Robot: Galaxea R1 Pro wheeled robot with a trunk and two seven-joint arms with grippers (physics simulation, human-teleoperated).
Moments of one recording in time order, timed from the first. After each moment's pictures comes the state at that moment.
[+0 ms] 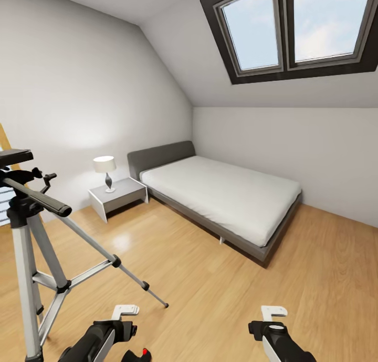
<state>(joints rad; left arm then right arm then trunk) -0.43 0.02 -0.03 -0.54 0.03 0.41 0.01 -0.45 -0.01 -0.01 -0.43 0.00 0.23 -0.19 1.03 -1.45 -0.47</state>
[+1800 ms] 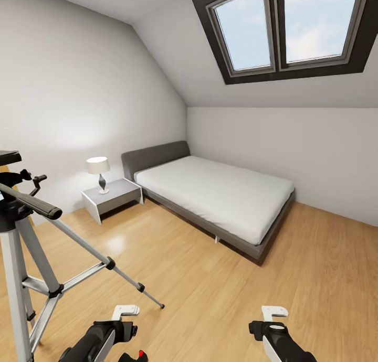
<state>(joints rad) -0.43 0.02 -0.03 -0.54 0.03 0.41 0.01 -0.45 -0.01 -0.01 -0.43 -0.01 0.23 -0.19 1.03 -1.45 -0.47</state>
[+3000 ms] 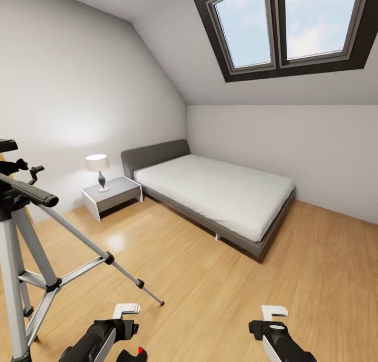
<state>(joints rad) -0.43 0.02 -0.03 -0.55 0.04 0.41 0.00 -0.45 -0.01 -0.01 -0.43 -0.01 0.22 -0.19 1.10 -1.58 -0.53</state>
